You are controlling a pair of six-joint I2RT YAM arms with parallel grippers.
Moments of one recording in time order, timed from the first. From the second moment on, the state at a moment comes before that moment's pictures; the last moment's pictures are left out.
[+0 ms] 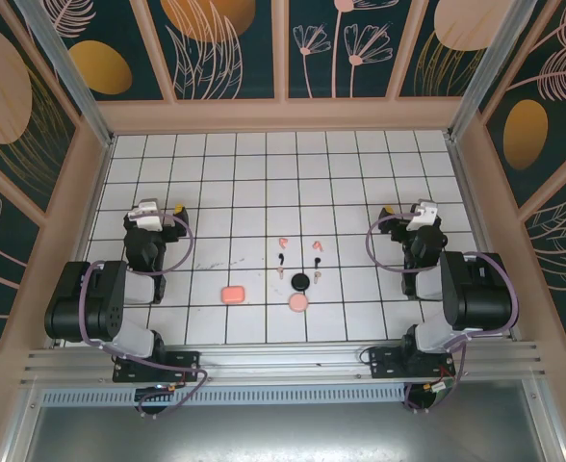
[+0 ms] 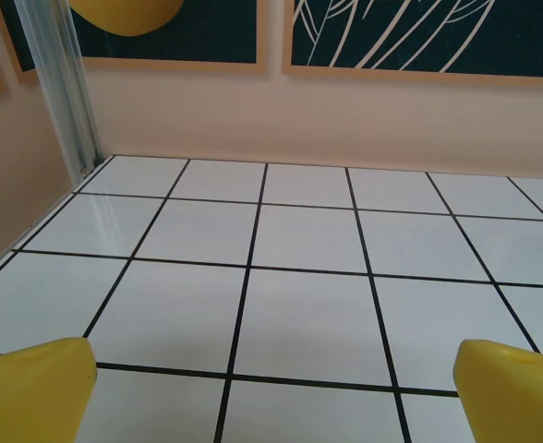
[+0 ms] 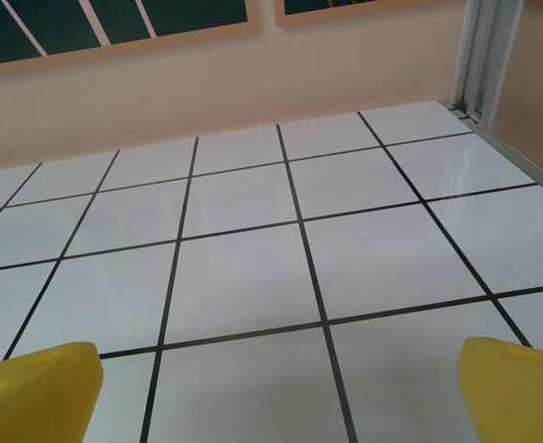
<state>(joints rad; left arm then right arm) 0.01 1.52 0.24 1.17 -0.04 -0.06 -0.03 1.54 0.22 1.14 -0.01 0.12</state>
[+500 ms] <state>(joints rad) 0.01 1.52 0.24 1.17 -0.04 -0.06 -0.03 1.54 0.22 1.14 -0.02 0.12</state>
